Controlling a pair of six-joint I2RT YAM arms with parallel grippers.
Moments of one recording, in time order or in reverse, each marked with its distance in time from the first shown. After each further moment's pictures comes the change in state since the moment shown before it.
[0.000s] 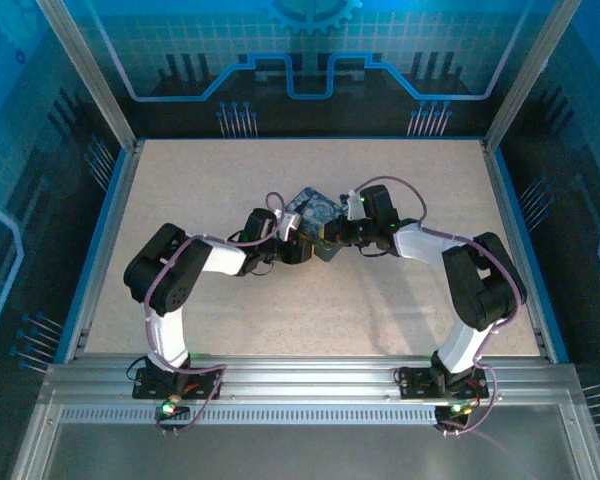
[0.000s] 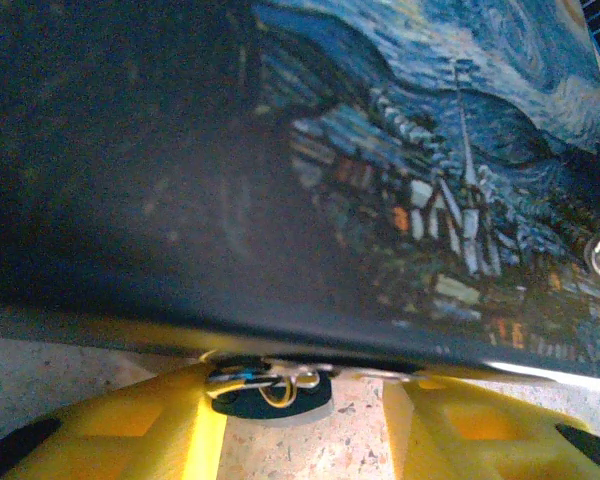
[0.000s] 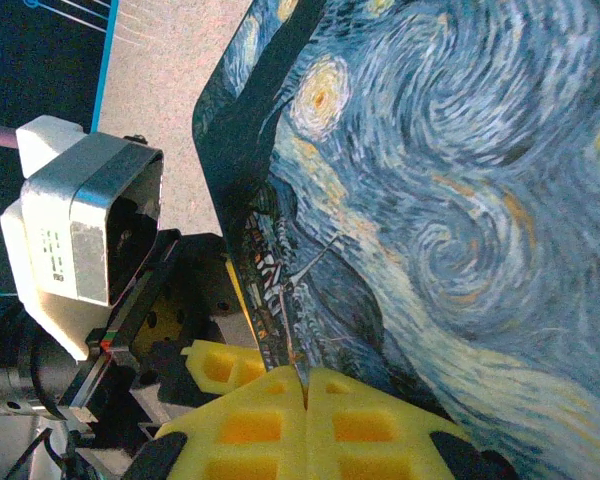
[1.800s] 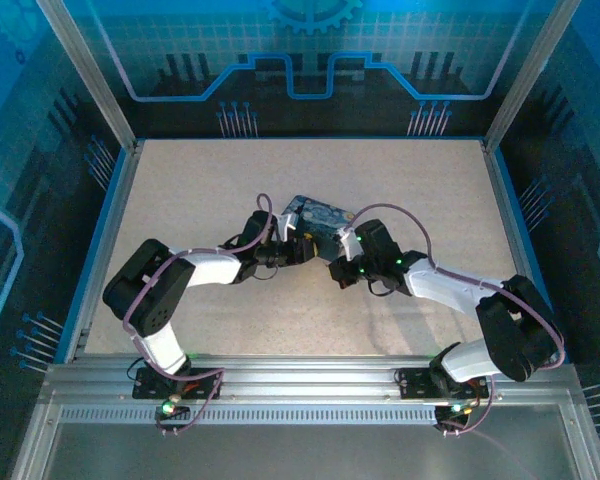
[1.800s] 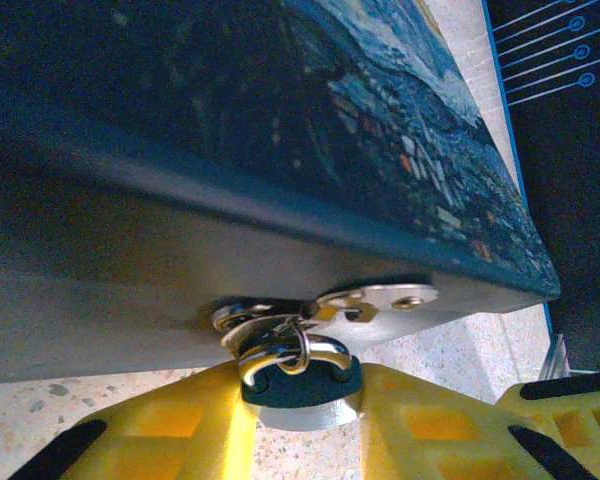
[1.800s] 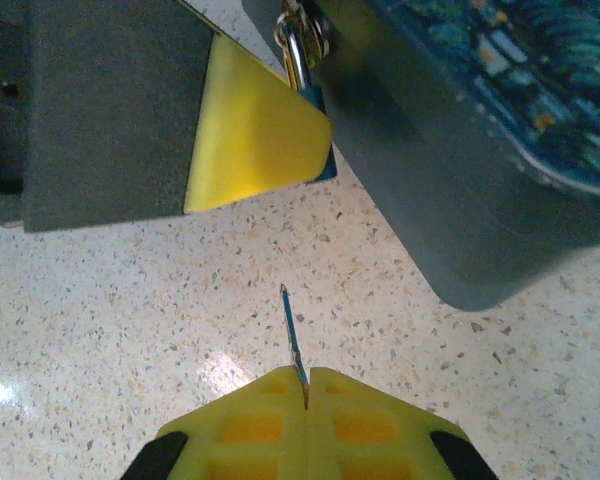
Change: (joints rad) left arm -0.068 -0.175 -0.063 -0.055 -0.002 -0.344; right arm 0.185 -0.321 -0.264 -0.131 0.271 -0.350
